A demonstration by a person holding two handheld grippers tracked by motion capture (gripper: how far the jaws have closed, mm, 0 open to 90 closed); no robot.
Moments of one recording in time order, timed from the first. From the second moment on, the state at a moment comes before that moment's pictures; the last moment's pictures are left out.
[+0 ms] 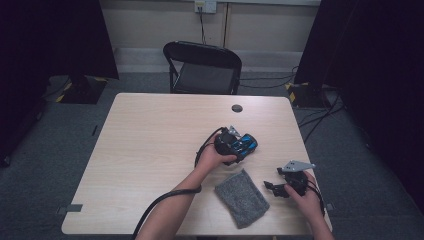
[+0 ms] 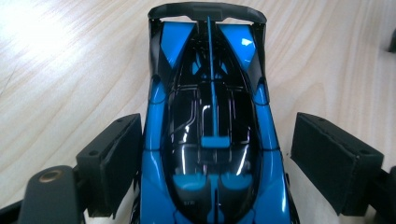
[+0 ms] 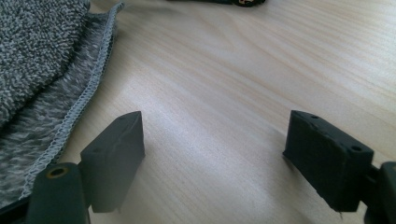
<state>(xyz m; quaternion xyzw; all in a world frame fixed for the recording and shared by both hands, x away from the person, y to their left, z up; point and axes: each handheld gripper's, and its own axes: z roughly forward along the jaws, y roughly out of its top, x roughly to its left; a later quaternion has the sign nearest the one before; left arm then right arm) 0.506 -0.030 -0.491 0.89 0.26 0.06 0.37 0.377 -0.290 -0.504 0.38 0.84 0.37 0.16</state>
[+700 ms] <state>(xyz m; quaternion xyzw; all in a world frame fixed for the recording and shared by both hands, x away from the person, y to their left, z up) 0.510 -0.038 -0.497 0.89 0.26 0.07 0.36 0.377 -0.290 -0.504 0.38 0.84 0.37 0.16</state>
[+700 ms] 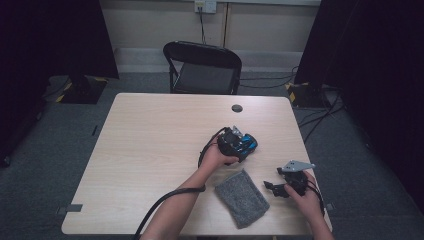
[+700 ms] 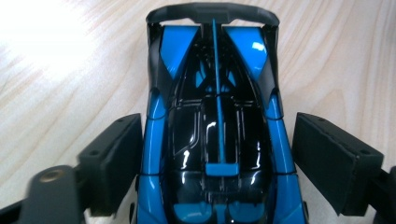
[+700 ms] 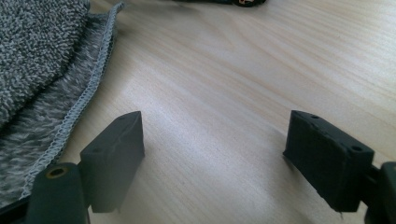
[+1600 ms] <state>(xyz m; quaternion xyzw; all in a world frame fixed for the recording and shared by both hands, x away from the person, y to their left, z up) 0.506 -0.039 -0.490 0.91 0.24 0.10 0.33 0.377 -0.290 -0.504 0.38 0.84 0.37 0.16</state>
